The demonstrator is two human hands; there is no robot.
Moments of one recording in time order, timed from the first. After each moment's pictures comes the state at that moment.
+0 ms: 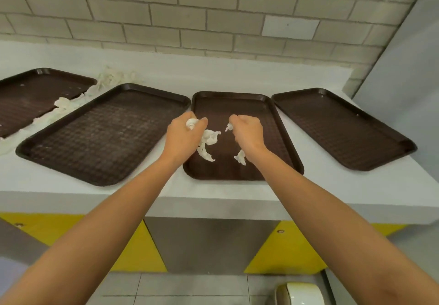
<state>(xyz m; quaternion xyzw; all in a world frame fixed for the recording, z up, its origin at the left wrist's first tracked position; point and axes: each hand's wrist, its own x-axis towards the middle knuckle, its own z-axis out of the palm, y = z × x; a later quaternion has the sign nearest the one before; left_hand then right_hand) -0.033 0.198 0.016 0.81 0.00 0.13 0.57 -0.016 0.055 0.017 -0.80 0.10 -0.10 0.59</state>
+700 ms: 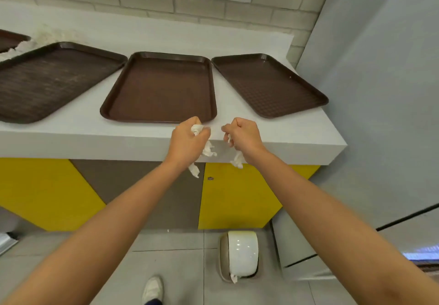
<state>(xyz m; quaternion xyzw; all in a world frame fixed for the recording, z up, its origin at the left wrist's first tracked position) -0.185 -0.008 -0.029 0.82 -0.03 0.07 0.56 -0.174 -0.148 -0.022 -0.81 0.11 -0.02 0.58</state>
